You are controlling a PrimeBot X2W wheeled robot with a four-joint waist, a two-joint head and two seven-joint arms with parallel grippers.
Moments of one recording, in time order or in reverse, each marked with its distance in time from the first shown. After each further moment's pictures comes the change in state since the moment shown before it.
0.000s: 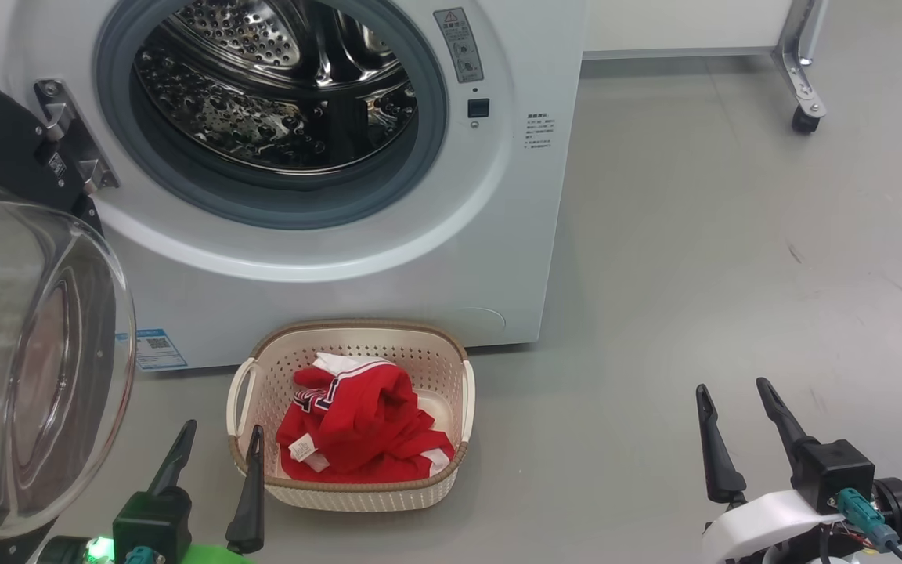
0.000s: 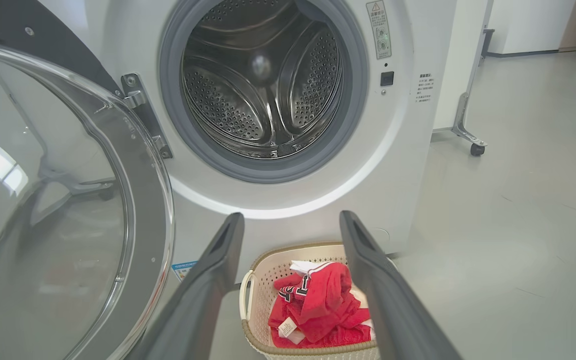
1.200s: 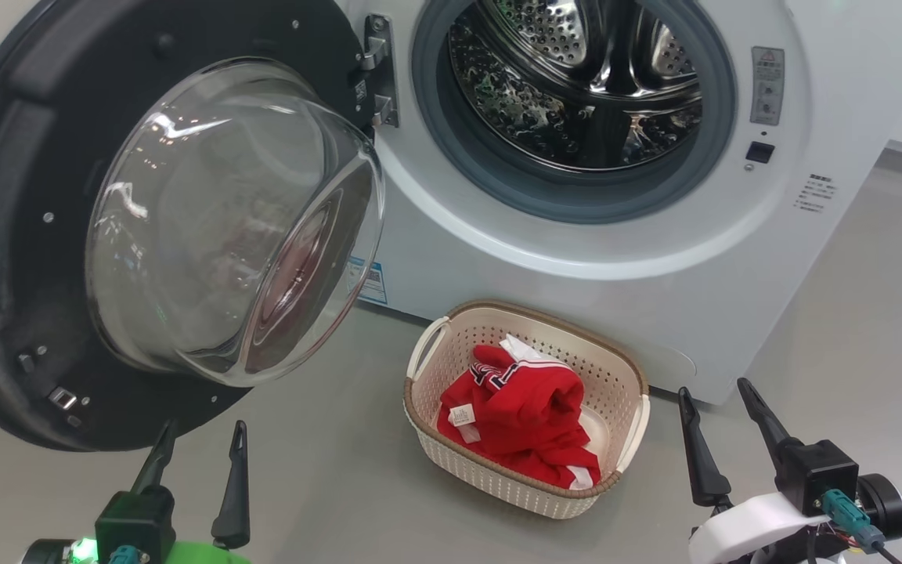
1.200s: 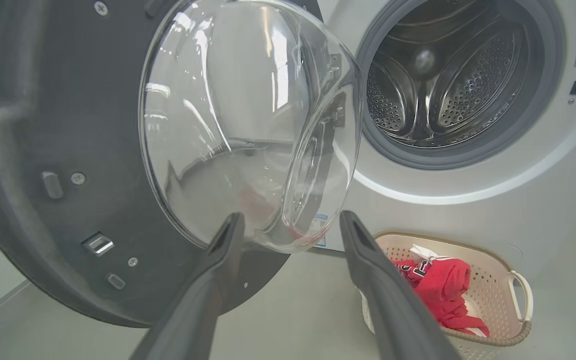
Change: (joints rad) left arm -0.001 -0.009 0.033 0.006 0.000 0.005 -0.010; right arm 0.000 -0.003 0.030 -0.016 0.000 0.010 0.009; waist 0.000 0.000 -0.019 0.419
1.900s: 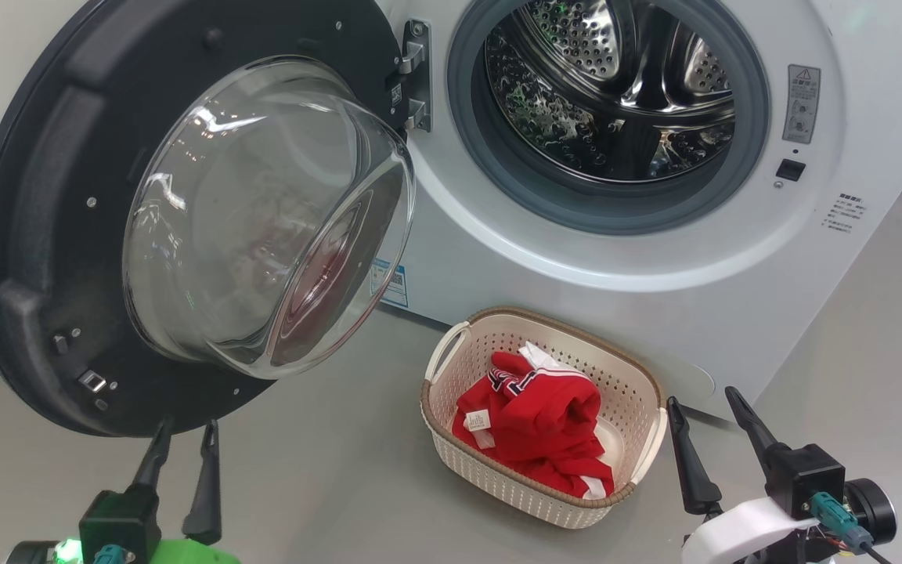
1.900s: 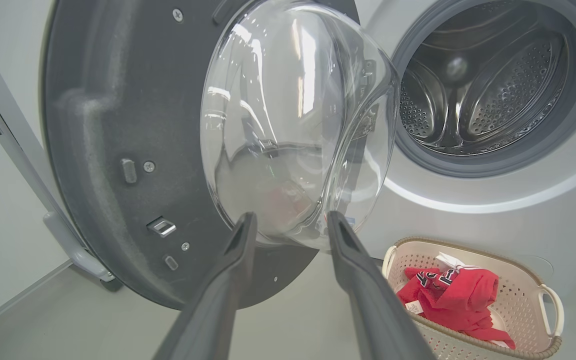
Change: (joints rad) left arm 0.001 0.005 0.028 -0.004 0.000 0.004 0.001; right arm 0.000 0.004 0.019 0.019 0.000 0.007 0.009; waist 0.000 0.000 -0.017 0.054
